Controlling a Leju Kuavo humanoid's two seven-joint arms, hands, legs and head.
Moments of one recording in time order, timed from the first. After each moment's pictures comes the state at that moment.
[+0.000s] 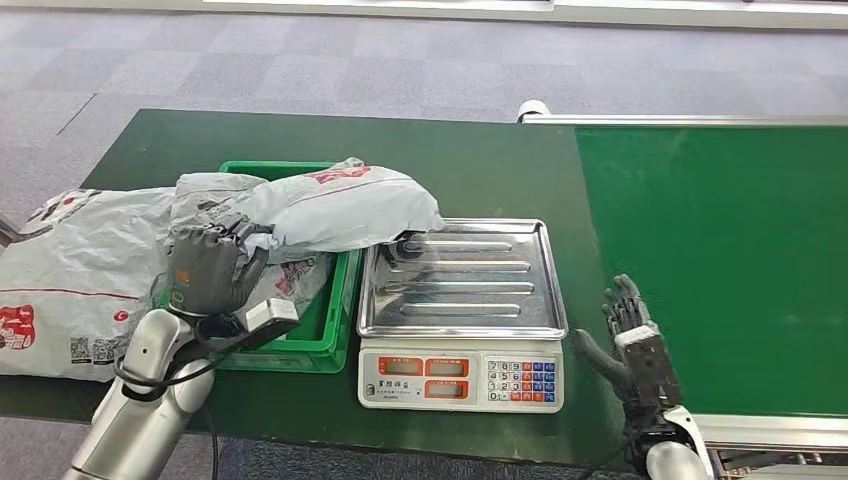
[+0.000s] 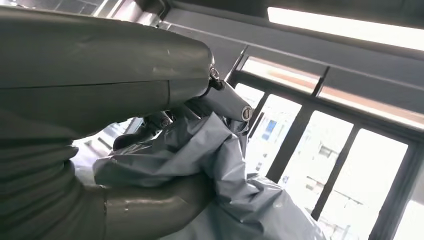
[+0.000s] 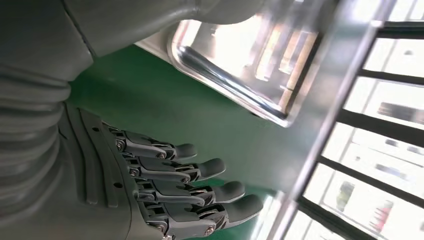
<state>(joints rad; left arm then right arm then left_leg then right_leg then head) -0.25 0.24 -0.26 -1.41 -1.07 0.42 -0.31 0.07 -0.03 -0.13 -1.55 0.35 0.07 -0.28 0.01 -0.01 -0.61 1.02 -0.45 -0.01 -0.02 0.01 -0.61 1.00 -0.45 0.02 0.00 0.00</state>
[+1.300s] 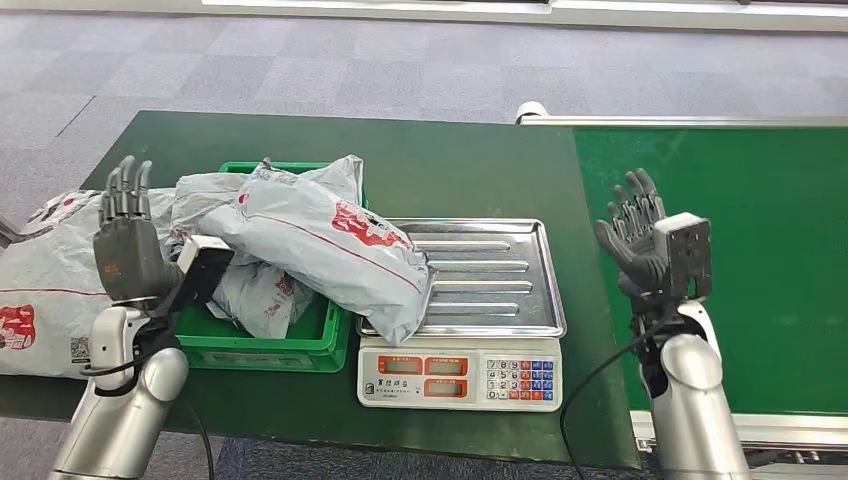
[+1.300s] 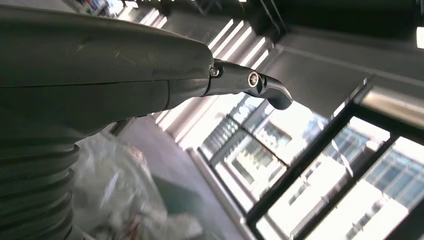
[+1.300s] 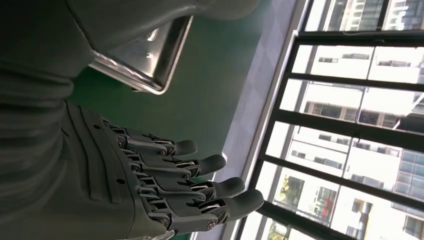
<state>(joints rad) -0.28 0.21 -0.10 -1.40 -1.07 0.46 -0.01 -0.36 -0.10 -0.02 -1.36 0.12 0.07 -0.20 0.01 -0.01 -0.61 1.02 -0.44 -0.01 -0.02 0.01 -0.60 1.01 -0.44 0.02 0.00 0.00</state>
